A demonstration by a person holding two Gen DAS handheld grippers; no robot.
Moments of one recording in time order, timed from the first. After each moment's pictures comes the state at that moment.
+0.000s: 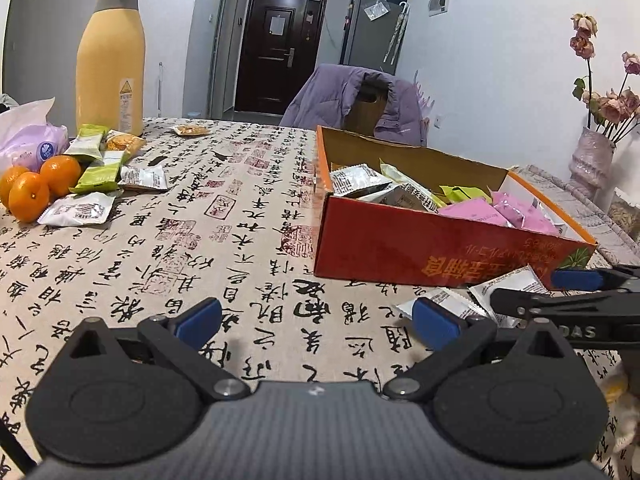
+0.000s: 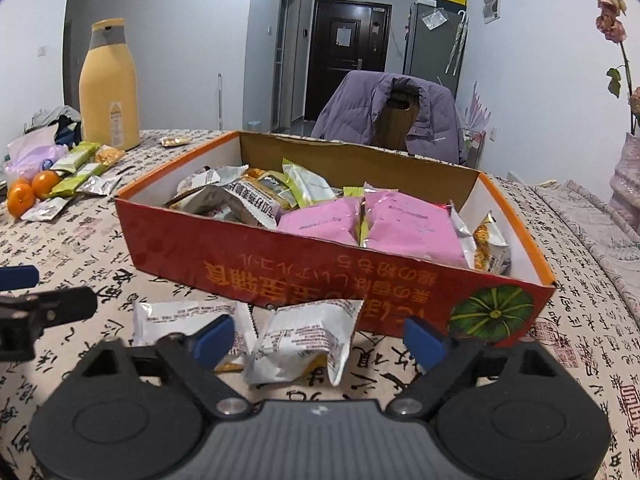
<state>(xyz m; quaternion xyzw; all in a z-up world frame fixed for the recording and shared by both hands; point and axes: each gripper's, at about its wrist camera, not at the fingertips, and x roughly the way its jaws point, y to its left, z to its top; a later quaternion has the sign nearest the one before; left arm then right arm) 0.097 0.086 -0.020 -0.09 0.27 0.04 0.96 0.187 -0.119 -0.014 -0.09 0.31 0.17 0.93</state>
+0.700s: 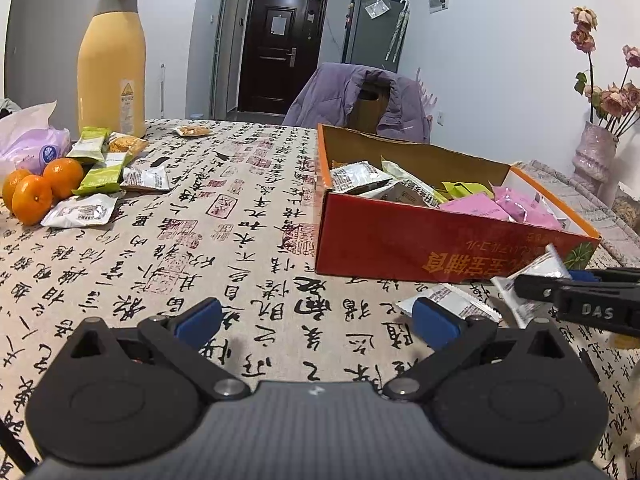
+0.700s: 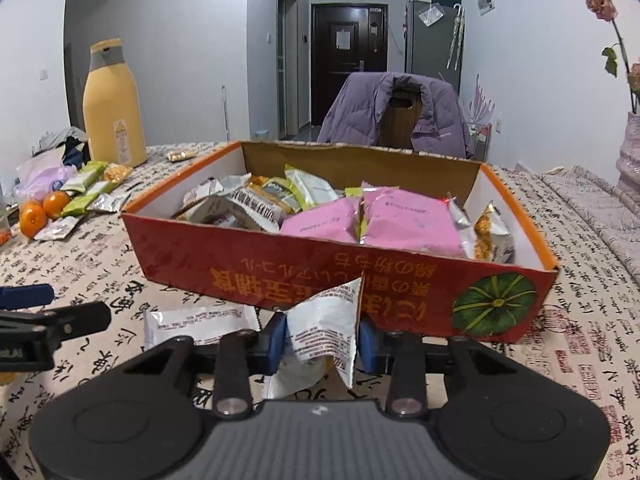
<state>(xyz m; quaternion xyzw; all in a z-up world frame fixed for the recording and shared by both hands) 0.096 0.081 -0.019 -0.08 0.28 0.05 0.96 0.176 -0.143 -0.006 -0.04 0.29 0.19 0.94</state>
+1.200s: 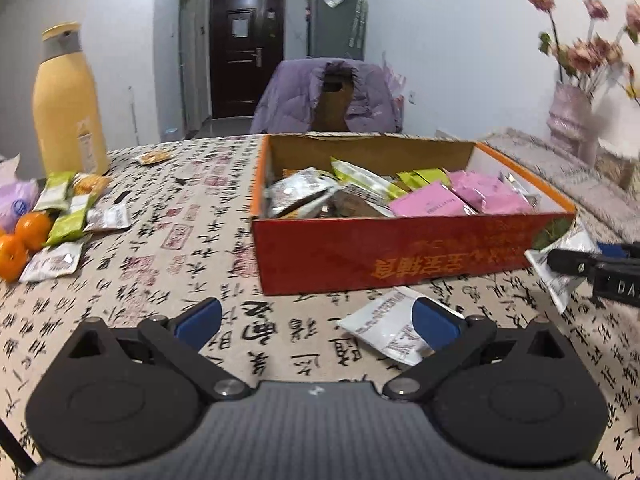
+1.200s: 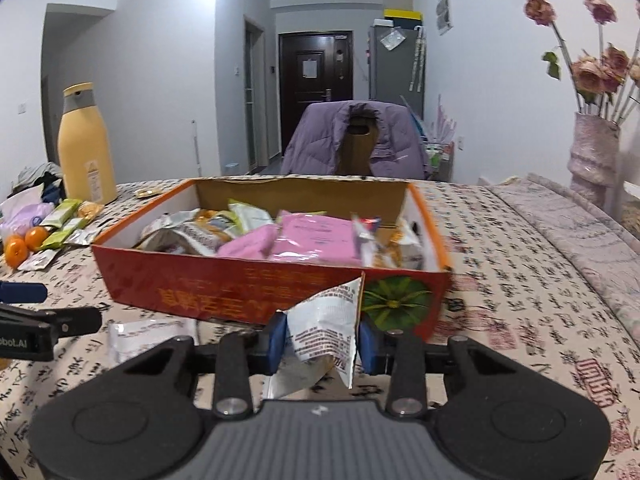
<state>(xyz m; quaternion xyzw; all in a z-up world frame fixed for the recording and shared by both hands) 0.115 0.037 -0.002 -0.01 0.29 0.01 0.96 0.163 -0.207 0.001 -0.01 0.26 0.14 0.95</state>
